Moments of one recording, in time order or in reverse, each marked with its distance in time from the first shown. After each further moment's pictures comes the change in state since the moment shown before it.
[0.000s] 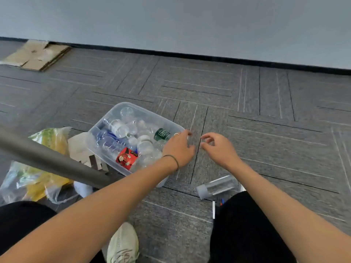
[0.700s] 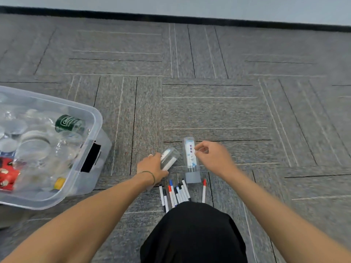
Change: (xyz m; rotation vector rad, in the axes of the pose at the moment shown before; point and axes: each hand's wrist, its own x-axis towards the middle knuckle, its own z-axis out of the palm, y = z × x) left_hand 0.027 -0.006 0.258 0.404 -0.454 0.076; right_hand -0.073 0.216 -0.028 -0.066 0.083 0.383
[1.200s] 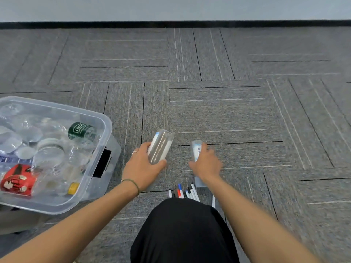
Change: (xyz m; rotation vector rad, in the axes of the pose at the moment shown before) left_hand -0.059 -0.032 -0.065 -0.473 0.328 -0.009; right_hand 0.040 0.002 0.087 -0.319 0.103 0.243
